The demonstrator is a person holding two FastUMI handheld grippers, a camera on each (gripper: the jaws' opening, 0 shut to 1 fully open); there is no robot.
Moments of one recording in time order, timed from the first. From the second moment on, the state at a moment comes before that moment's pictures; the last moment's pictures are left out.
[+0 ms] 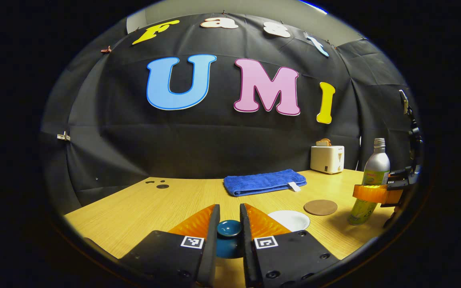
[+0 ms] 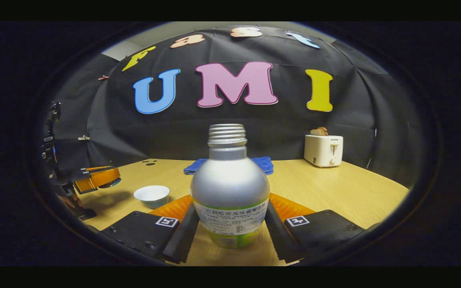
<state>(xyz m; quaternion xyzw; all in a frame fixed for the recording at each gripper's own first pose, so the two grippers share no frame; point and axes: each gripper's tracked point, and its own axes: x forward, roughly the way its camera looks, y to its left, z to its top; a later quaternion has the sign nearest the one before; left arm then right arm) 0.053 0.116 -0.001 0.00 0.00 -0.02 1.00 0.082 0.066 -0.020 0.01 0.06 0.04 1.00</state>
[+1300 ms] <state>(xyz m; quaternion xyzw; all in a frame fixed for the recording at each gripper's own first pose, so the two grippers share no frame) 0.056 0.175 -0.001 0.00 0.00 0.02 1.00 0.142 0.109 0.032 -0.51 -0.06 0.10 0.85</state>
